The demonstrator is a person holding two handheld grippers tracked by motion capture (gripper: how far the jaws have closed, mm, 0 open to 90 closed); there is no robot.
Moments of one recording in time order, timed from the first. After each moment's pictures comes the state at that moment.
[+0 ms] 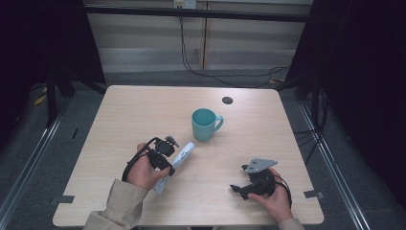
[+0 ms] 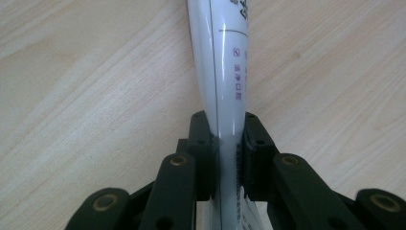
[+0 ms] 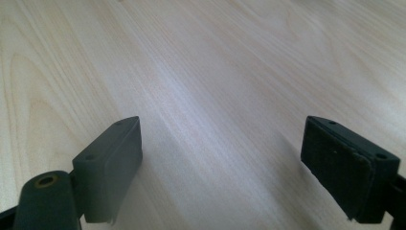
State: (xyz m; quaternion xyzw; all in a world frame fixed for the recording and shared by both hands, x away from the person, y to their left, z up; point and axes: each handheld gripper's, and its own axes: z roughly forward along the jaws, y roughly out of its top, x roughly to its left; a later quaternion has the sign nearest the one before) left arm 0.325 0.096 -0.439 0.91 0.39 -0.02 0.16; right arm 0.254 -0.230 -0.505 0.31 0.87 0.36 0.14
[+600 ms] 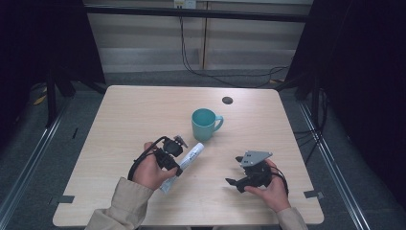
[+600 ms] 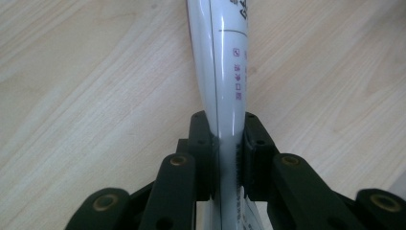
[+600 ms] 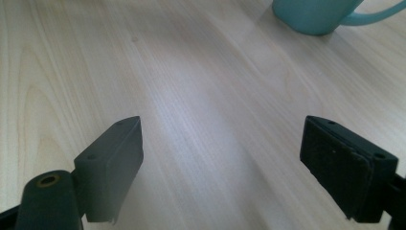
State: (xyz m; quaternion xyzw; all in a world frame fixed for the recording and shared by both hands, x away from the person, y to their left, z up) left arm 0.319 0.073 -0.427 0.92 0.35 -0.02 0.17; right arm 0.272 -0.215 -0.481 0.25 0.88 0.37 0.15
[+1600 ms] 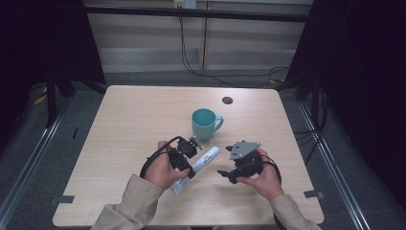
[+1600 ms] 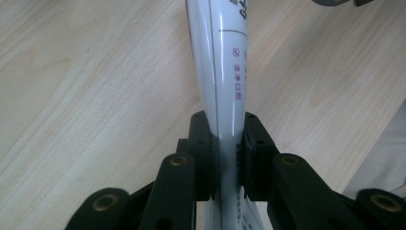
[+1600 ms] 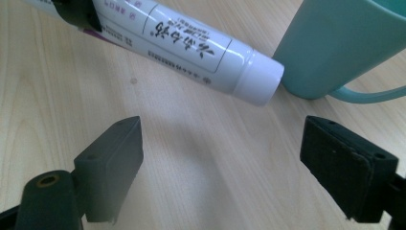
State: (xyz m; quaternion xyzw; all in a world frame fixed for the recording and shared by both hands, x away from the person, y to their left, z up) left arm 0.315 0.041 -0.421 0.94 0.30 -0.05 0.17; right arm 0.293 -0.187 -0.454 0.18 0.90 0.36 0.18
